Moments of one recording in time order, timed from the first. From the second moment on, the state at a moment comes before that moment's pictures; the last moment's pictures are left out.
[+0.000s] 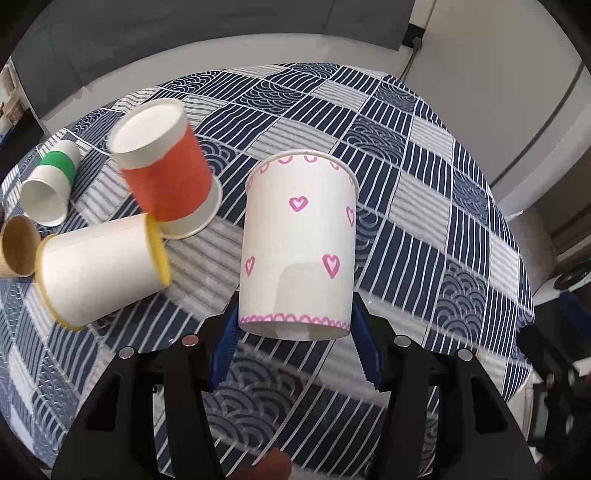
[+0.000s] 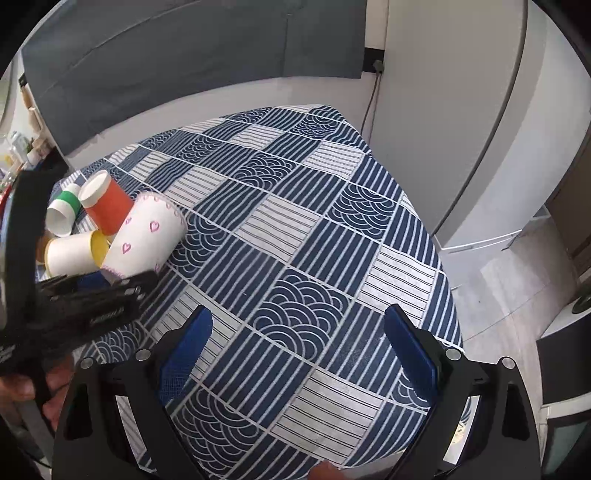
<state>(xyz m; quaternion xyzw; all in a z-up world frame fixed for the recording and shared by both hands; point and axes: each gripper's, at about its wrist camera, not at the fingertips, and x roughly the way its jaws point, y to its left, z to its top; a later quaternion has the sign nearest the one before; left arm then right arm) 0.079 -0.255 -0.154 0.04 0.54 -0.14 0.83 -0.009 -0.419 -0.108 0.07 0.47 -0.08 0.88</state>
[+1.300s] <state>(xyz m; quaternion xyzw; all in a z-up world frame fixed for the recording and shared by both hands) 0.028 -0.151 -0.038 0.07 0.49 -0.11 0.86 -0.014 -0.344 -0.044 0.07 0.45 -0.05 0.89</state>
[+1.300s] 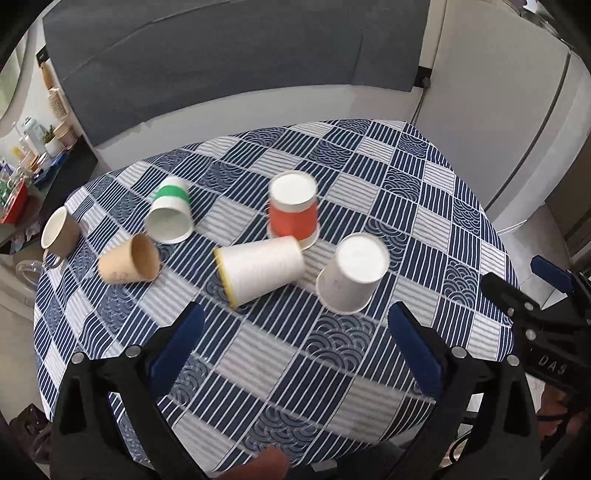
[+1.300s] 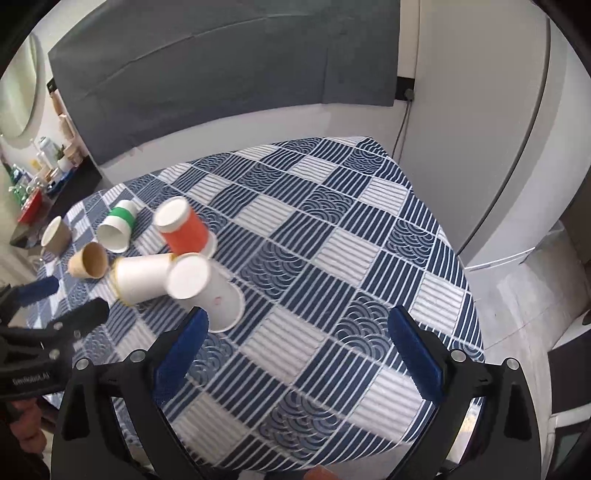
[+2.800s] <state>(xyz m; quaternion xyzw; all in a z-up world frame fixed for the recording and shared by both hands) -0.004 -0.032 0.005 0.01 0.43 -0.04 0.90 -0.035 -0.243 -0.002 0.06 0.41 -0.02 0.91</state>
